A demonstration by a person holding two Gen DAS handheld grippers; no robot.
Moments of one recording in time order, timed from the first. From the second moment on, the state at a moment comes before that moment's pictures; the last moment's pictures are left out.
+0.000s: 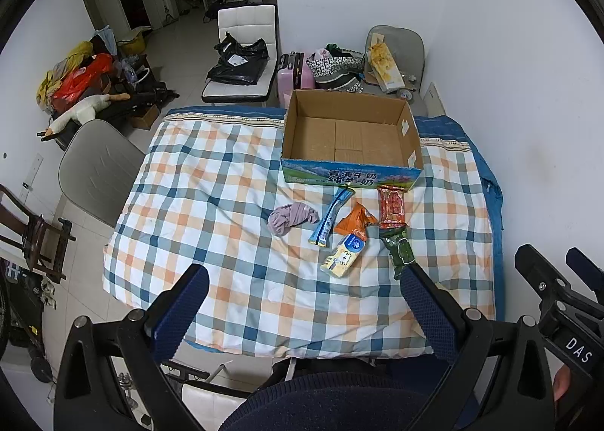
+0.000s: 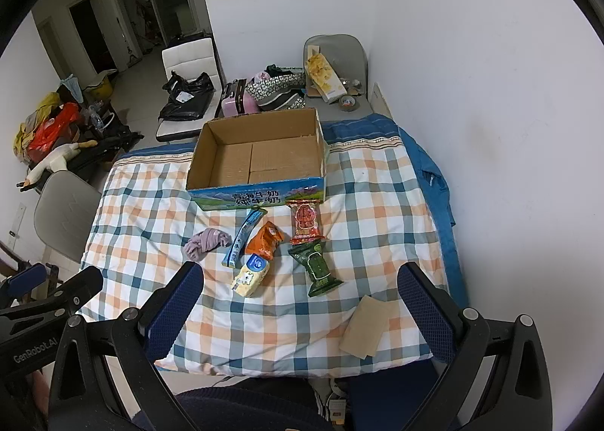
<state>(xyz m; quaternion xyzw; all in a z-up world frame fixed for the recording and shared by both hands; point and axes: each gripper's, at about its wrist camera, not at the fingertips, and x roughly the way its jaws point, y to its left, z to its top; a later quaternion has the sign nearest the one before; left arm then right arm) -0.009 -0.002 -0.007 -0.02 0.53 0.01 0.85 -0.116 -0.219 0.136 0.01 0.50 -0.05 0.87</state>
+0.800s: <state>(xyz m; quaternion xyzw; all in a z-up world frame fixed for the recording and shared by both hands) -0.008 -0.001 -0.011 -0.02 0.53 0.01 0.85 -0.116 -0.224 0.139 0.01 0.50 -0.05 0.87</state>
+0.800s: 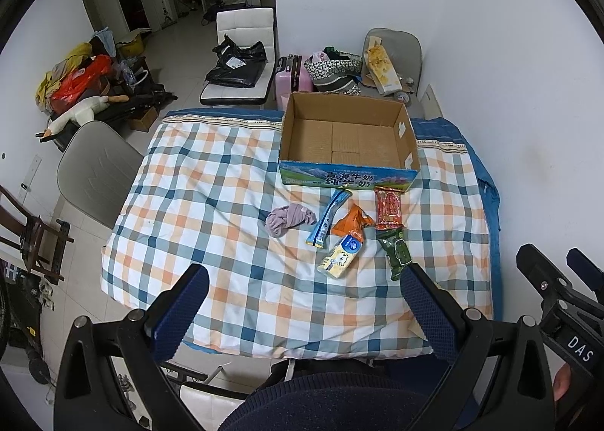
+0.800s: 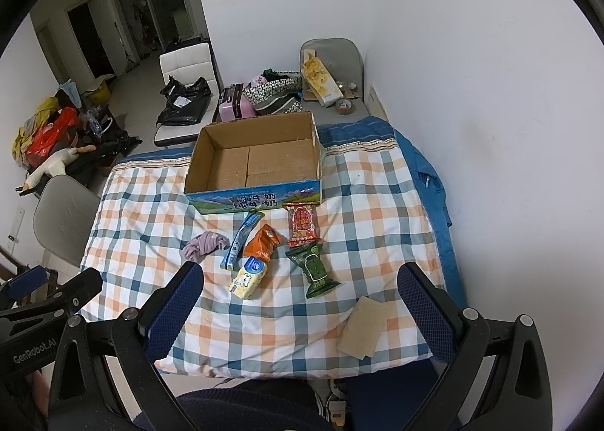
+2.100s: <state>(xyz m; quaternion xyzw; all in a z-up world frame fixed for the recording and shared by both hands) -0.008 -0.001 -0.013 -0.02 0.53 0.01 0.85 -0.118 -0.224 0.140 0.01 0.49 -0.05 0.87</state>
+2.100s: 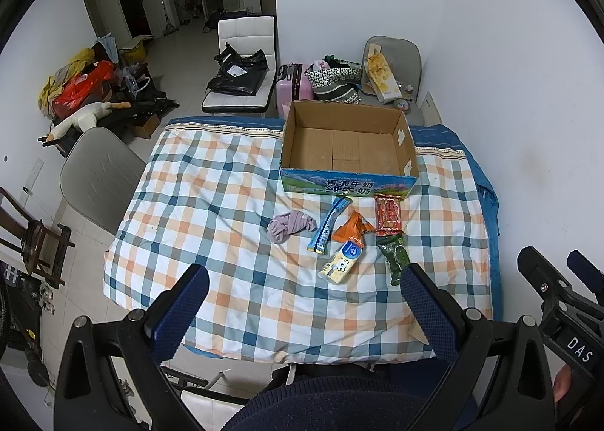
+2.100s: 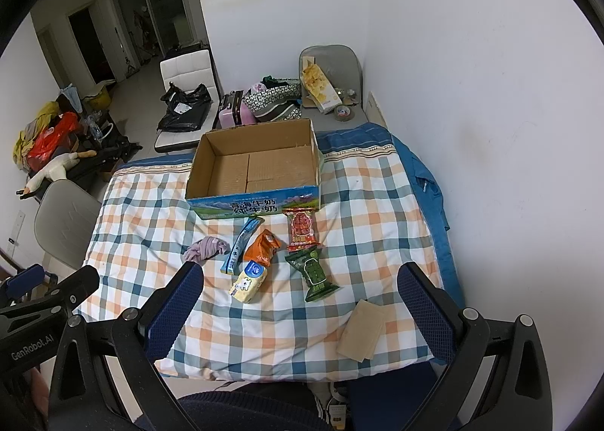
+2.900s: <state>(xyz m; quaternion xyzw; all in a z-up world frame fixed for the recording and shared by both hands) 0.080 -0.011 -0.129 0.00 0.60 0.01 0.80 -0.044 -0.273 0.029 0.04 0.57 -0.07 0.82</state>
